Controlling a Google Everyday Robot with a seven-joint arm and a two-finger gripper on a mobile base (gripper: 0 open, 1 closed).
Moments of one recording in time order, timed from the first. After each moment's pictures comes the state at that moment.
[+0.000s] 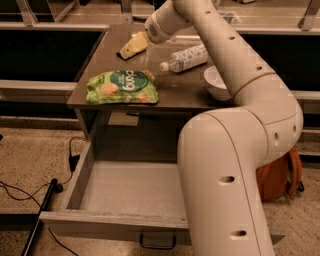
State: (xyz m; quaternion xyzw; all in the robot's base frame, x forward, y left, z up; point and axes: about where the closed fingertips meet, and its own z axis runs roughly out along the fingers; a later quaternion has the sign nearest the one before) arm 0.839 0.048 0.897 -0.40 0.82 0.18 0.37
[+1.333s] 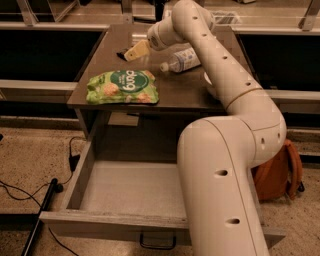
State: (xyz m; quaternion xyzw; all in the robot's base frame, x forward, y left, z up) arm 0.905 0.043 0.867 -0.40 0.77 0.16 0.47
